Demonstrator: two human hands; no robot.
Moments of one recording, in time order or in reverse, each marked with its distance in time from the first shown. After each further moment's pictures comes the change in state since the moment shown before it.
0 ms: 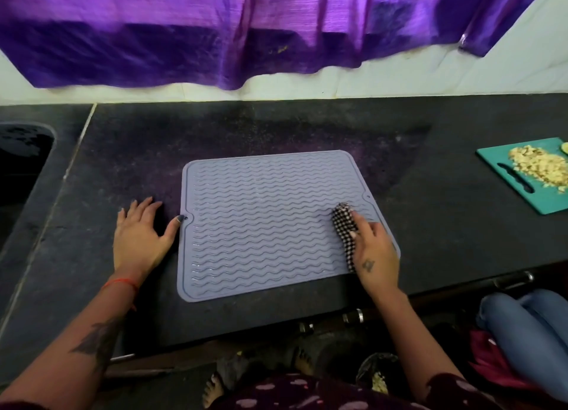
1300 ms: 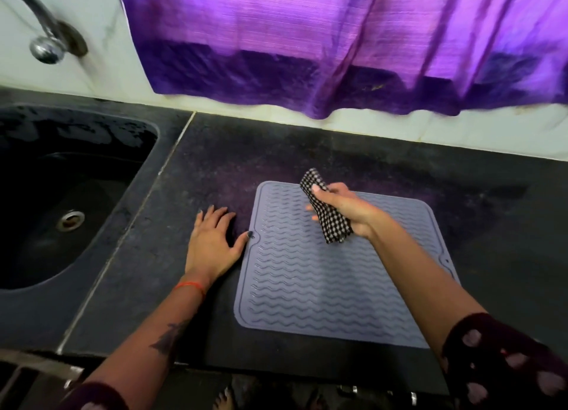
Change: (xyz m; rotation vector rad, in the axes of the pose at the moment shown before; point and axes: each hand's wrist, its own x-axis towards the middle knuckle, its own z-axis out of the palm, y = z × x) left_hand 0.004 0.002 -0.001 -0.021 0.023 -0.037; right_hand 0.145 -0.183 0.038 0.918 -0.882 0.244
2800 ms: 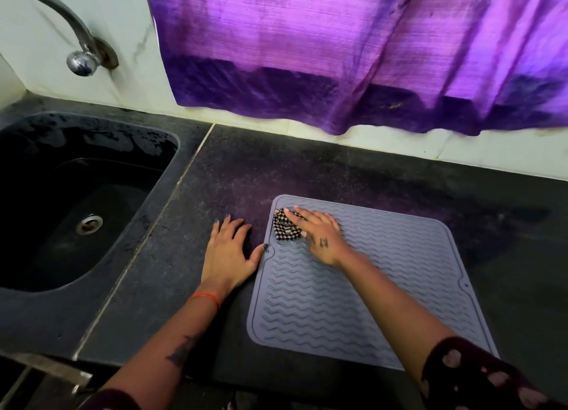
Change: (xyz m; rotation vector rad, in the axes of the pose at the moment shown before) left_hand 0.003 -0.001 0.003 0.001 0.012 0.014; right_hand 0.035 0.051 0.043 -1.208 0.009 -0.516
